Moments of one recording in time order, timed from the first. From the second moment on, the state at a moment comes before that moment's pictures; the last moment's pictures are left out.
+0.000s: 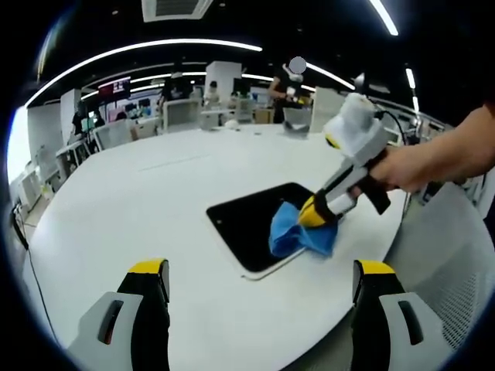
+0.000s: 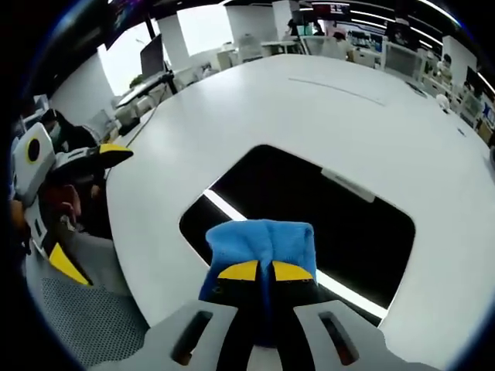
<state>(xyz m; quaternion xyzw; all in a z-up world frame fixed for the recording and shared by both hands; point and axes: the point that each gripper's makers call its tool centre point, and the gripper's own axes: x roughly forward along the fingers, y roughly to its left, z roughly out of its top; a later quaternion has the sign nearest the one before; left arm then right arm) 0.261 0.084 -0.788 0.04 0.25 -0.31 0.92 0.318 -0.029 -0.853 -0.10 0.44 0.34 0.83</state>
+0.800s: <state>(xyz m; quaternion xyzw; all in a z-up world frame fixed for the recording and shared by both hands) 0.260 0.082 -0.787 0.05 0.25 -0.31 0.91 0.315 0.017 -0.853 -0.11 0.44 0.37 0.81</state>
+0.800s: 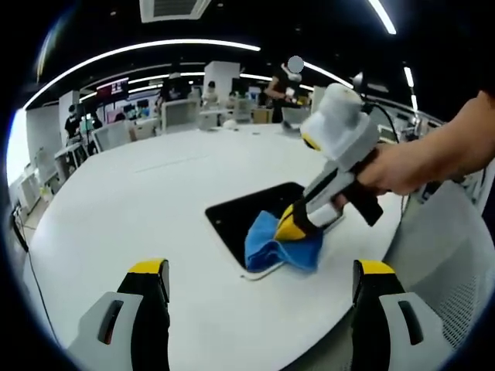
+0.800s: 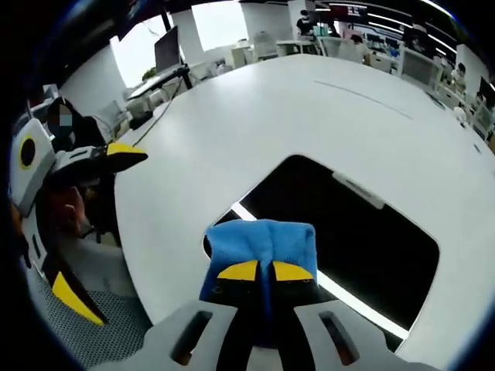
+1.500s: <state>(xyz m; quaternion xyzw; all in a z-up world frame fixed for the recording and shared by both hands) 0.261 0.083 -0.786 0.04 0.25 -0.31 0.92 0.313 0.043 -0.853 -0.14 0.42 0.41 0.80</state>
